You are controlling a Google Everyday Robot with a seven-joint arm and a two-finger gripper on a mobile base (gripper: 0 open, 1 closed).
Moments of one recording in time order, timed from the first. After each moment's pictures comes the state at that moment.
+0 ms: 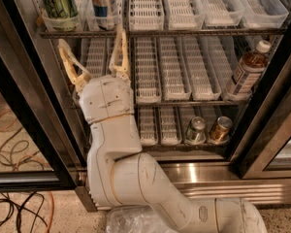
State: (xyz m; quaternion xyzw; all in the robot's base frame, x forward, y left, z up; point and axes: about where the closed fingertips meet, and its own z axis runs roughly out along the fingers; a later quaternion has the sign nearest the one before) arm 0.509 0.075 1.031 -0.10 0.43 0.03 0.90
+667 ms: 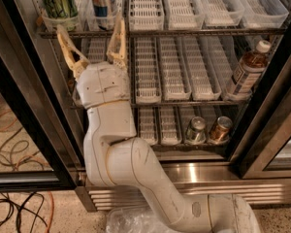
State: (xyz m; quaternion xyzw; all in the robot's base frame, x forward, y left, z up) arm 0.529 0.081 1.046 -0.09 0.40 0.03 0.91
